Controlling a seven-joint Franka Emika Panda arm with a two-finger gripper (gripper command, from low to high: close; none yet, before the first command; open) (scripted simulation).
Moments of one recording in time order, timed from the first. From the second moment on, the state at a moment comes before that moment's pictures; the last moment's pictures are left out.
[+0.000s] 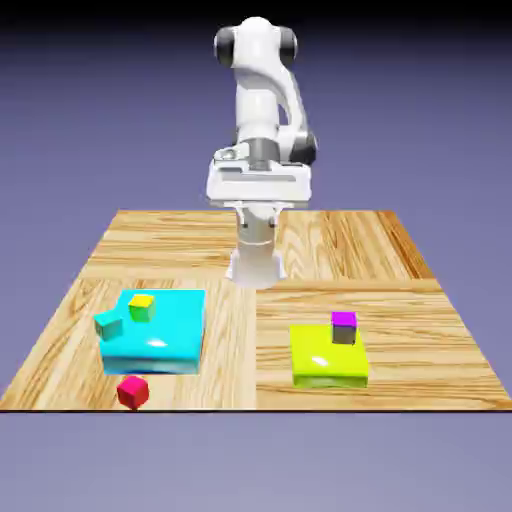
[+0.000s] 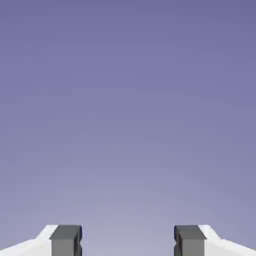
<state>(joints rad) 0.01 -0.53 -0.02 -2.78 0.02 3.01 0.73</state>
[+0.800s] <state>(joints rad) 0.03 0.34 -0.41 -2.19 0.35 2.58 0.61</state>
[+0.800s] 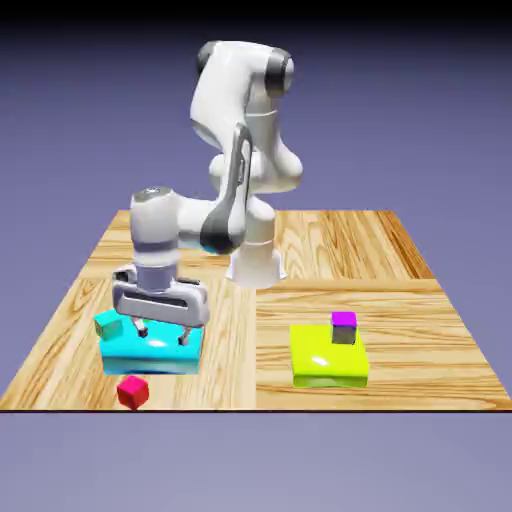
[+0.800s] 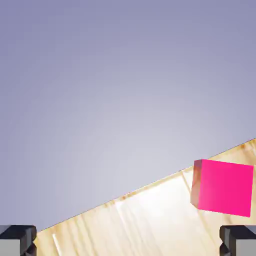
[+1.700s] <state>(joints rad) 0.22 0.31 -0.33 -2.23 0.26 2.44 0.45</state>
